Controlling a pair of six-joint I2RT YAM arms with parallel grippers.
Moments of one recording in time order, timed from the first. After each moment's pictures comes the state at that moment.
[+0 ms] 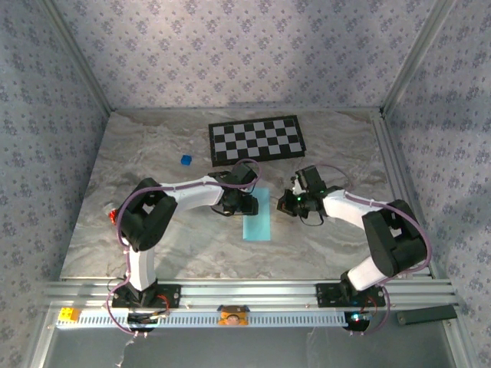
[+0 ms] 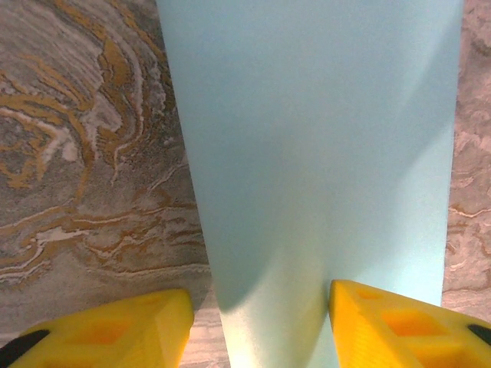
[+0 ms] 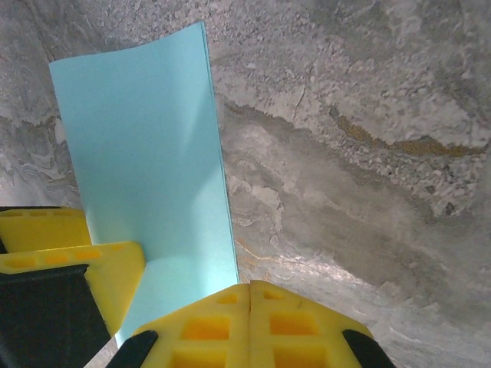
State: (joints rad) left arm -0.80 1.89 1.19 -0.52 0.11 -0.70; right arm 0.42 1.52 0.71 -0.21 -0.40 0.72
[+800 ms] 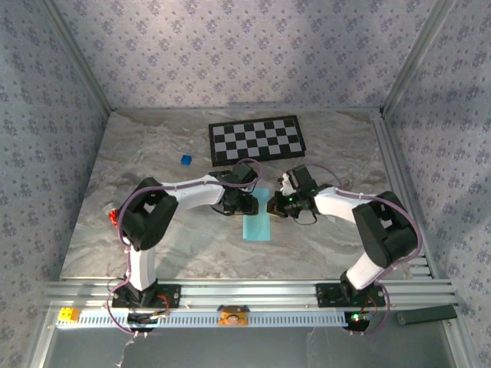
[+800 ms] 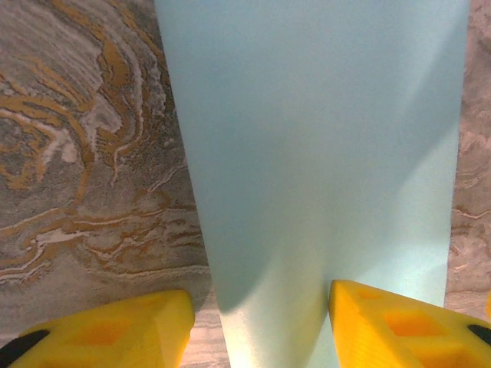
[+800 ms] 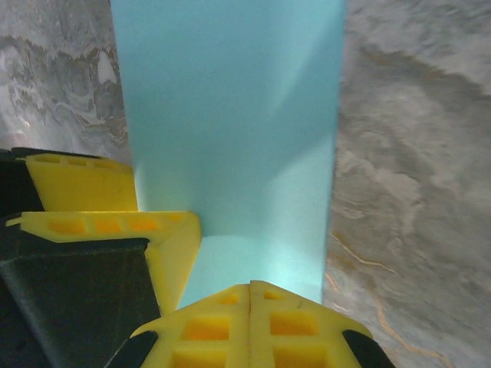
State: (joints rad) left arm -0.81 1.91 1.21 -0.54 0.11 -0.70; right arm 0.49 1.62 0.77 -0.17 -0.53 0.66
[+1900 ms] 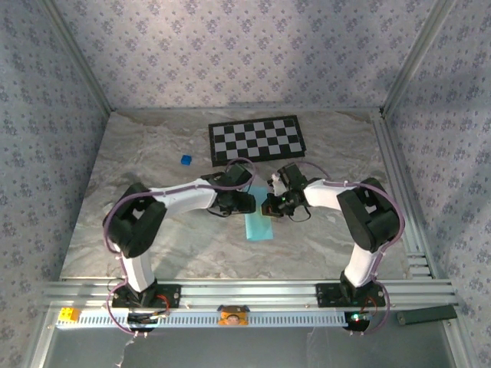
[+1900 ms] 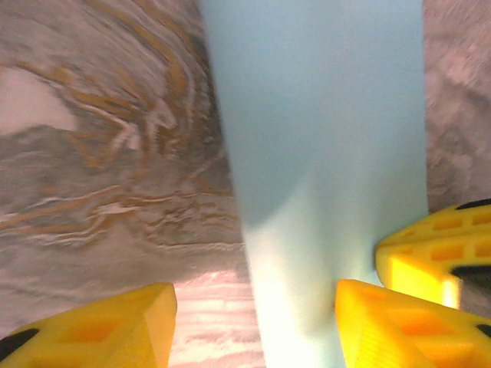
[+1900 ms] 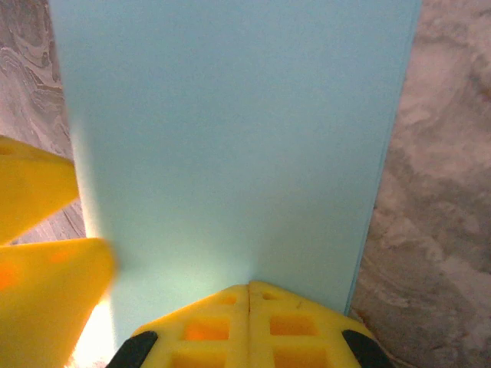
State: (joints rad) left arm -0.80 1.77 1.11 -0.47 0.06 -0.77; right arm 0.50 1.78 0.89 -0.25 -0.55 0.46
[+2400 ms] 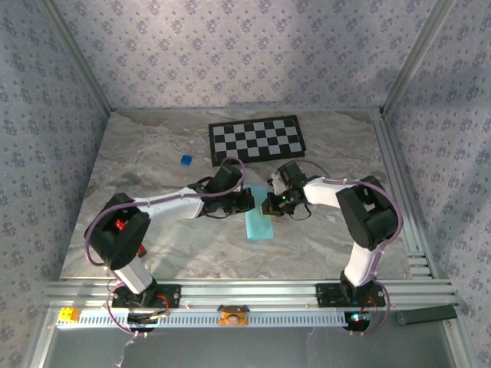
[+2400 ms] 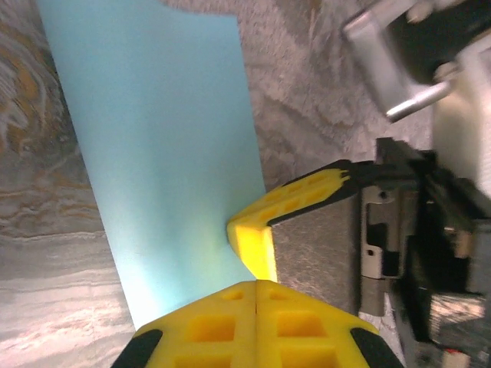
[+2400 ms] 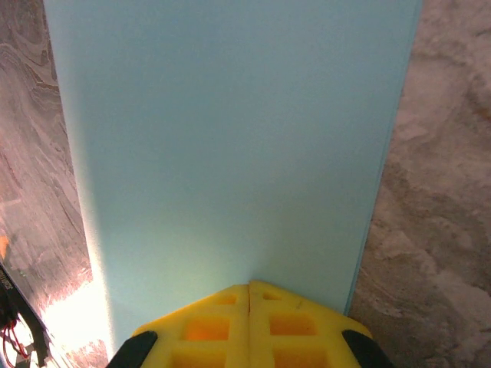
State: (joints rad) left arm -0.79 1.66 0.94 -0.15 0.27 -0.88; right arm 0.49 1.79 0.91 -0.28 -0.57 0.44
